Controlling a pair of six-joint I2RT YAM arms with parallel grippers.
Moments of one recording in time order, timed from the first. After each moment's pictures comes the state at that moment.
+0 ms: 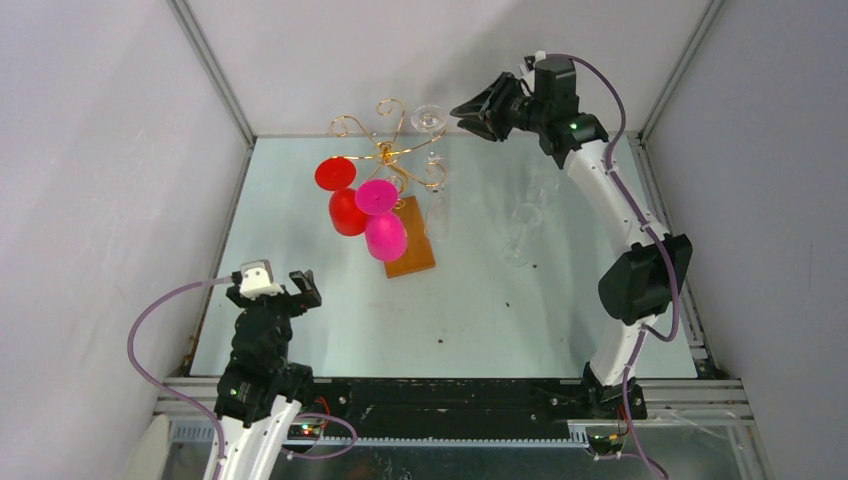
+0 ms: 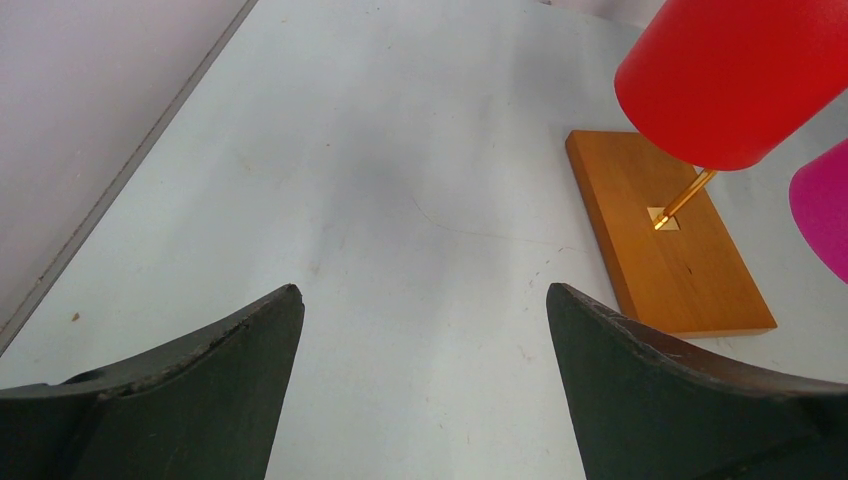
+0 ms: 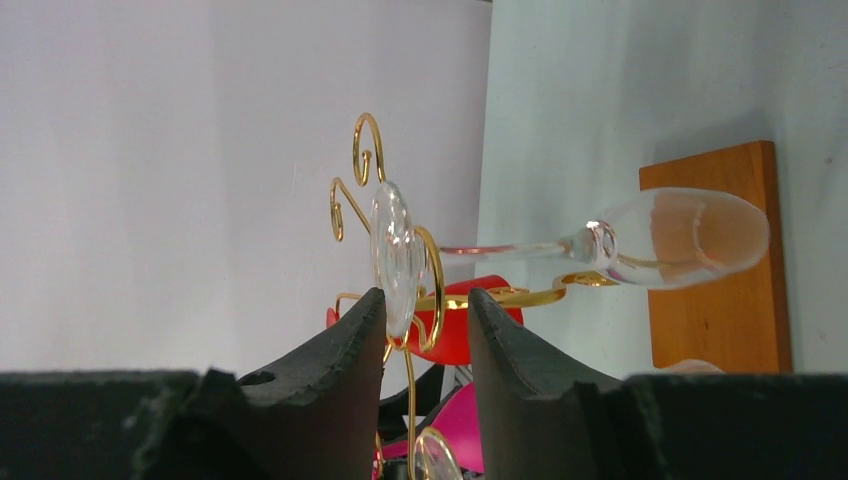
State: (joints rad) left arm -0.24 0.01 0.36 -0.51 -0.40 -0.20; right arm 0.33 1.87 1.95 -0.40 -0.55 1.12
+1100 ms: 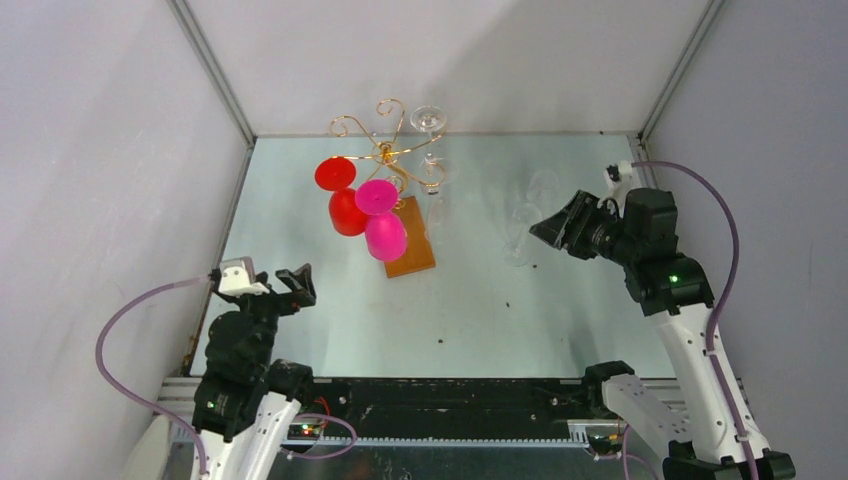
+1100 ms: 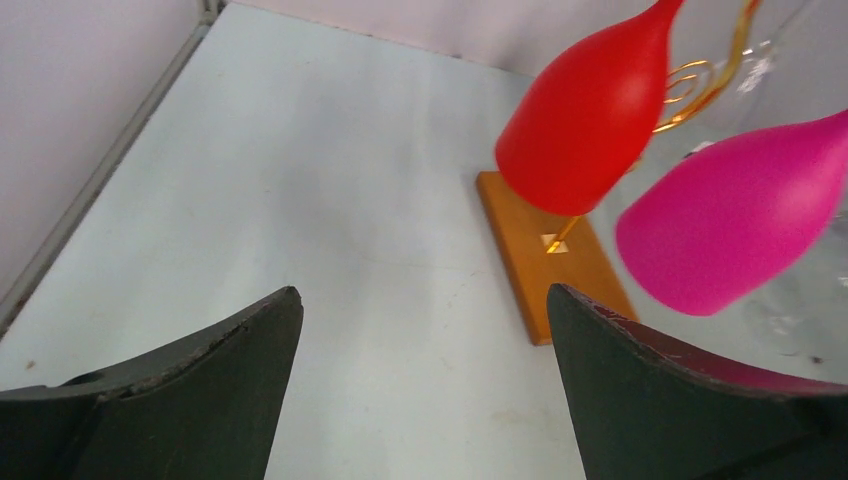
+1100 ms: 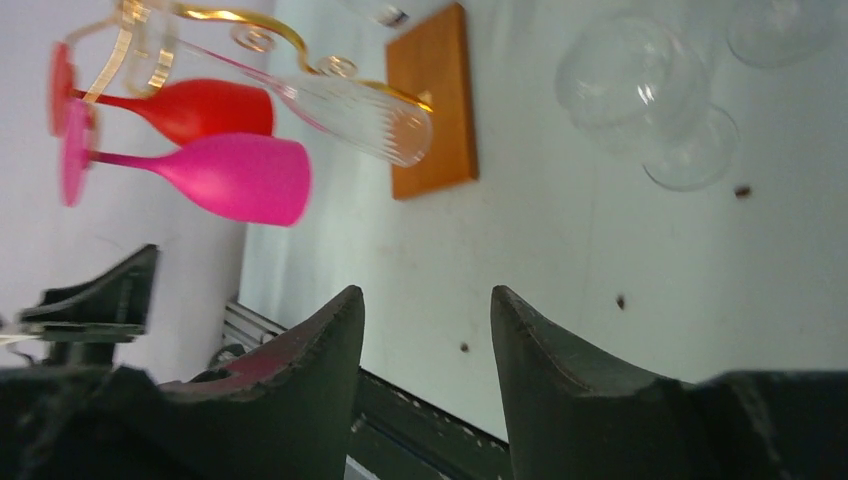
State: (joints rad) left arm -0.24 0.05 0.55 -0.58 -0.29 -0.24; right arm 0.19 0.86 1.08 -0.66 -0.41 0.65
